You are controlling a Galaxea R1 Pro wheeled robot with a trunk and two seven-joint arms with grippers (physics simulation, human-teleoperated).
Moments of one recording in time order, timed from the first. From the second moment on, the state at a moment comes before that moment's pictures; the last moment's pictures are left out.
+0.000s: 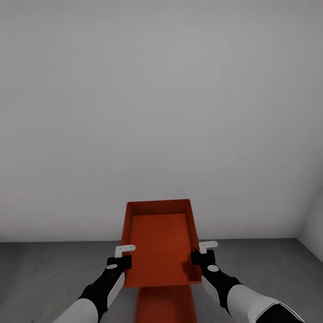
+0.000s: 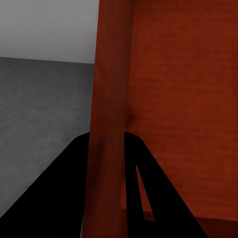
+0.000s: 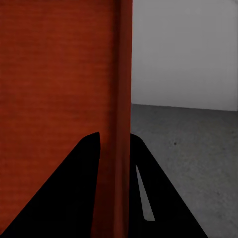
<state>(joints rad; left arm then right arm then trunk) -0.58 -0.13 -0.06 -0.45 0.08 0.11 0.25 -0.72 0.08 0.45 -0.14 -0.31 -0.21 -0.18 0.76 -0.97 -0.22</state>
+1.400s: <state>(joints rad) -0.58 -0.13 -0.06 -0.45 0.08 0.12 0.25 -0.72 0.08 0.45 -0.14 -0.31 -0.21 -0.18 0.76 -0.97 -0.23</state>
